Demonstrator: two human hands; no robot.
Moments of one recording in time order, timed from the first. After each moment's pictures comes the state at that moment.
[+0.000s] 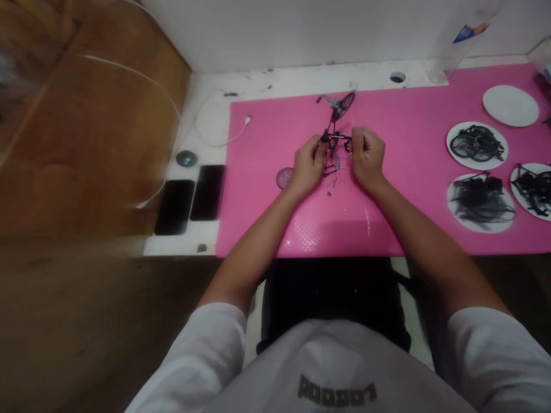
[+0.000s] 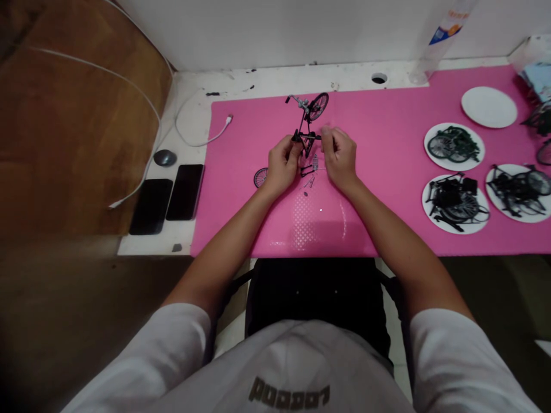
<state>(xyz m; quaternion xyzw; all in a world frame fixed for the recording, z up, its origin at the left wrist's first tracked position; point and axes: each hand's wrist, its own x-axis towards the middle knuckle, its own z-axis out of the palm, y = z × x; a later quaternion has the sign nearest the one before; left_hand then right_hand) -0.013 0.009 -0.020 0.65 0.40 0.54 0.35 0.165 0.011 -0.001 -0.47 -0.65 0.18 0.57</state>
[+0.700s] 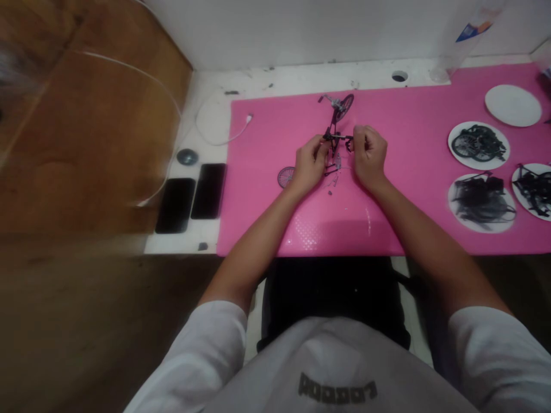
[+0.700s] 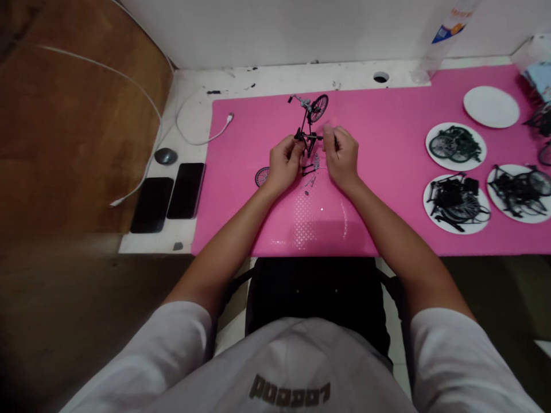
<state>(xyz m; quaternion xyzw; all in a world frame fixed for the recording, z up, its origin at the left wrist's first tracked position) -0.011 0.011 -0.025 0.64 0.40 0.54 0.36 0.165 0.011 -0.002 -0.47 -0.64 0.18 0.57</state>
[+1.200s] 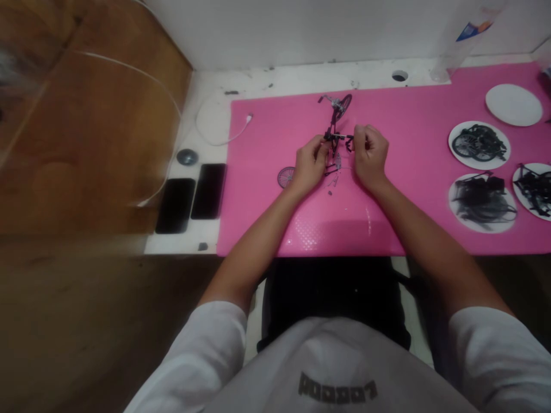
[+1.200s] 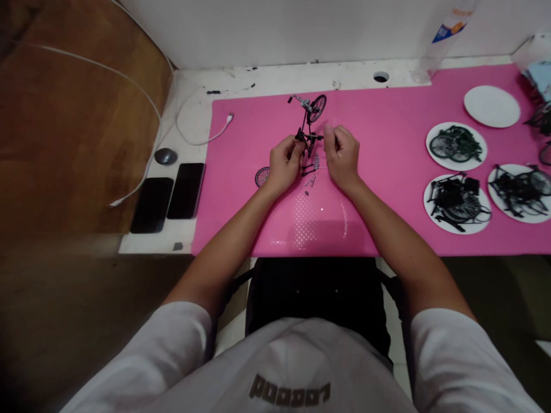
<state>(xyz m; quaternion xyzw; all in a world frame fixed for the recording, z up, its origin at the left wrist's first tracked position) -0.012 0.011 -0.024 0.64 0.40 0.54 0.36 0.166 0.013 -0.005 -0.47 -0.63 0.19 0.58</state>
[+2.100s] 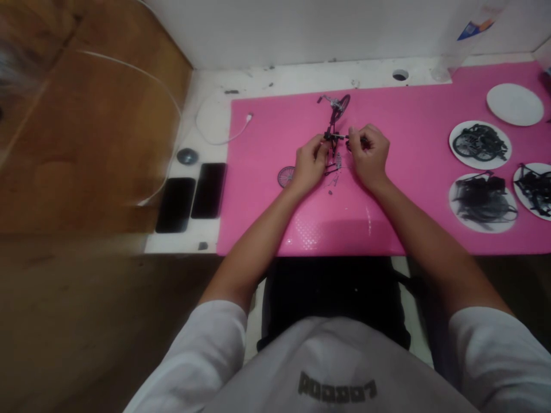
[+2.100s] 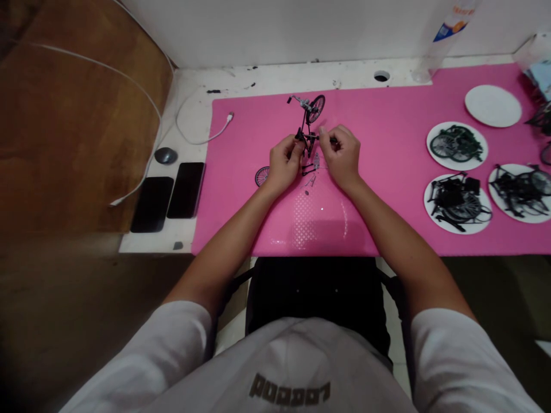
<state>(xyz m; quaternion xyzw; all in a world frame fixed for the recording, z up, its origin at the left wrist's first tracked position) -0.013 0.016 -0.032 0.66 0.39 0.54 0.34 0.168 0.017 -0.007 -0.47 -0.65 0.17 0.57</state>
